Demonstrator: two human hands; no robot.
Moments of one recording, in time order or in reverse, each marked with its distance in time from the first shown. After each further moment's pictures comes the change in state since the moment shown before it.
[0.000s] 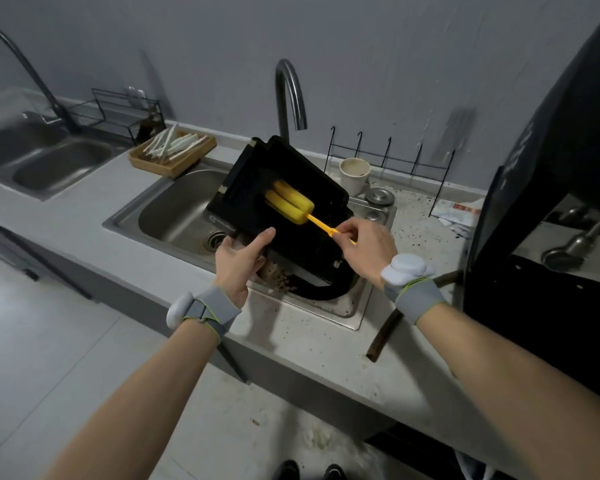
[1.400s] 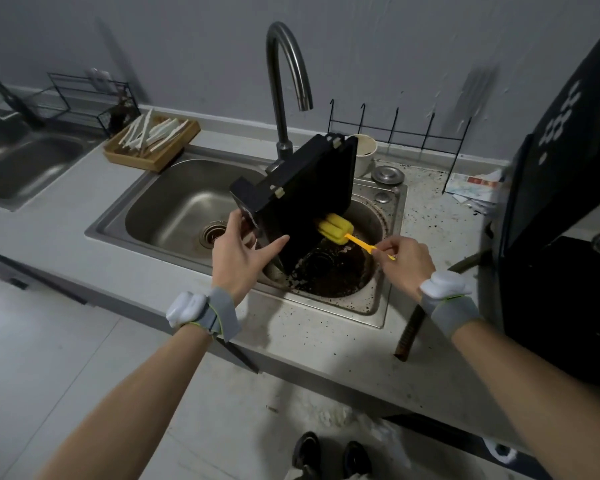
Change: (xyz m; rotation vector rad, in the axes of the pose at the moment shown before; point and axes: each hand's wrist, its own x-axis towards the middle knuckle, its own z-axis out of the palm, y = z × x) left_hand 0.036 0.008 -0.017 0.614 -0.150 0.575; right_hand 0.004 0.068 0.037 0.063 -0.031 0.302
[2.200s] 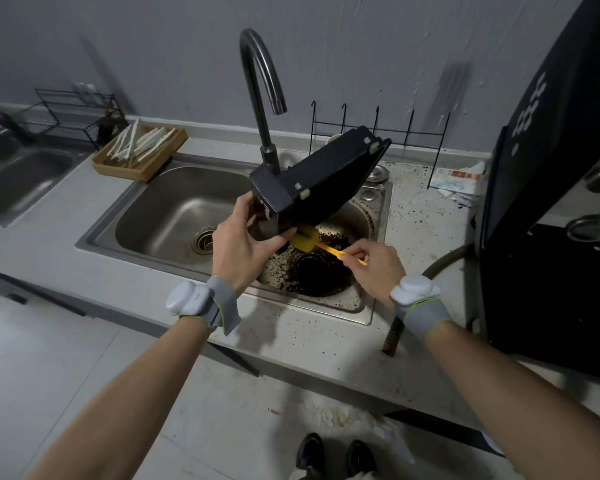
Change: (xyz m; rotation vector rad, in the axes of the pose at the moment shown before) left_hand 0.010 0.036 0.018 0.146 0.012 0.273; right_hand -0.012 -0.003 0.014 0.131 -0.045 -0.133
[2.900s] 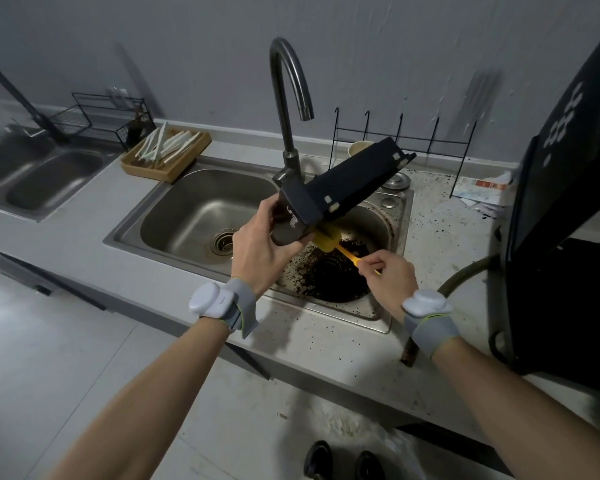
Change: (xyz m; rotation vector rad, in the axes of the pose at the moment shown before) left_hand -0.002 0.001 -0.008 0.100 0.013 0.058; right_hand -0.006 -0.002 0.021 0.086 0.079 0.118
